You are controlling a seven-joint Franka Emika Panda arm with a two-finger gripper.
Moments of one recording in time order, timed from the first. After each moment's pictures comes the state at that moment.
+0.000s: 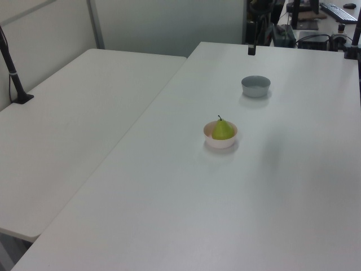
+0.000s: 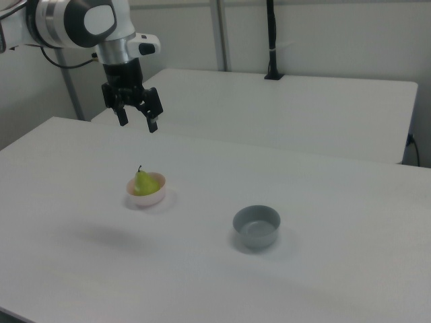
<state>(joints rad) 0.04 0.11 -0.01 -1.53 -0.02 1.65 0.07</state>
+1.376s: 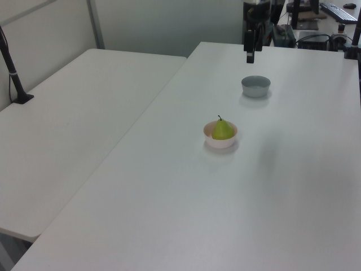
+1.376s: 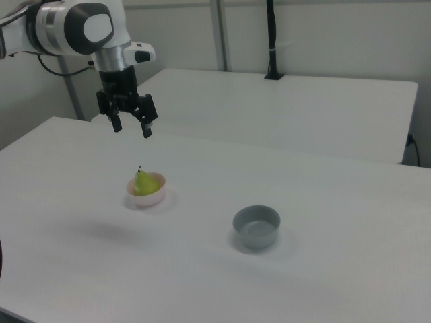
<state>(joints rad) 0.08 0.14 -0.01 -1.54 -0.02 1.66 0.06</state>
